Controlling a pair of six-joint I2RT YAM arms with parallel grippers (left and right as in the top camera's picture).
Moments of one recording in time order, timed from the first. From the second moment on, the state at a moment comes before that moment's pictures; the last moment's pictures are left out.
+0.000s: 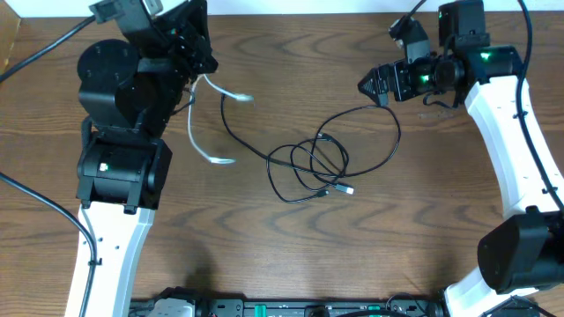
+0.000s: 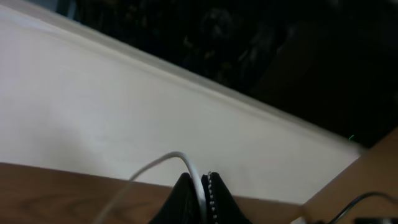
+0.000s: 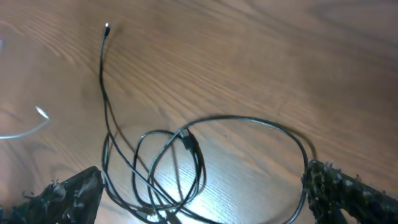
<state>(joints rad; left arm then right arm) -0.16 1.22 1.38 -0.17 0.16 -0.55 0.12 1.78 1.67 -0.92 -0.51 -0.15</state>
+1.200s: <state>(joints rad) -0.21 1.24 1.38 -0.47 0.14 -1.28 0.41 1.78 1.67 -0.35 -1.11 -0.12</state>
